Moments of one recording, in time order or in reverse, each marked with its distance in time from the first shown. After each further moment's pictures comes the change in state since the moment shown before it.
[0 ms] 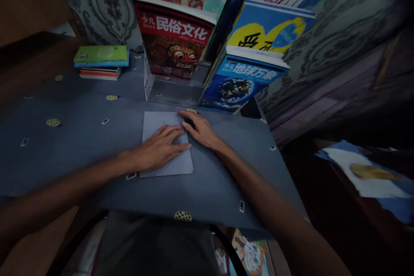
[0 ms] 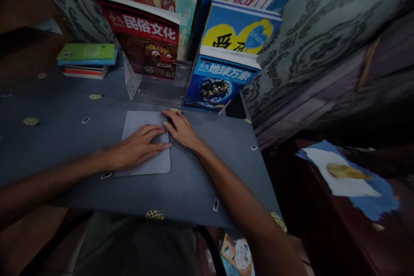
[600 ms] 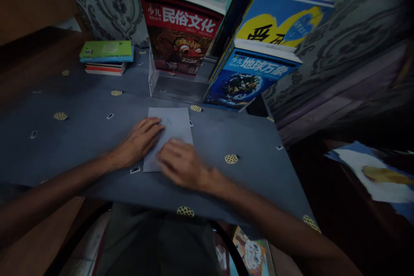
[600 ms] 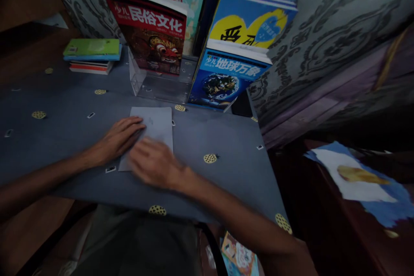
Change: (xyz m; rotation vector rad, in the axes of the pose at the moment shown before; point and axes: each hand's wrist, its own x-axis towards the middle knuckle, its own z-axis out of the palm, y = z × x) left_hand -0.050 -0.023 -0.005 -0.020 0.222 -0.263; right_hand -0.032 -0.109 0.032 -0.136 -0.070 -0.381
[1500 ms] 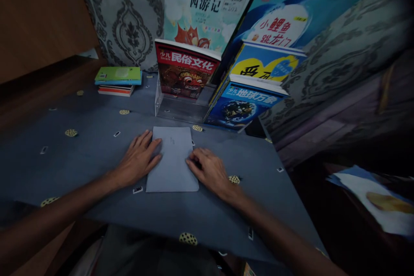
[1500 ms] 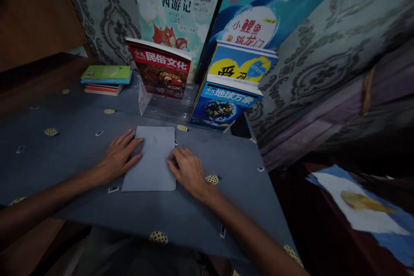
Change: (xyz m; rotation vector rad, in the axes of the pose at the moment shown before) left_hand -0.009 -0.004 0.007 0.211 0.014 -0.226; right_hand -0.031 0.042 -0.020 -0.138 -0.017 0.525
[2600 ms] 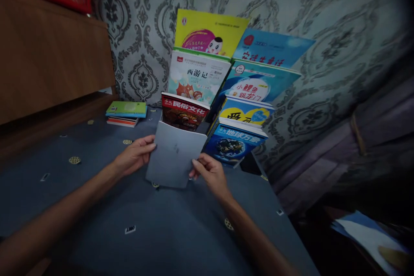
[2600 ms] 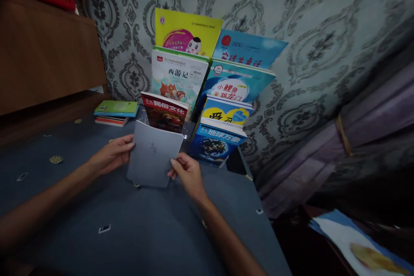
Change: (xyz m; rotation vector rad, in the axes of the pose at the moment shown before) left_hand 0.078 -0.002 -0.070 -1.702 -0.050 -0.211; right_hand 0.059 -0.003 -0.039 0.980 0.185 0.117
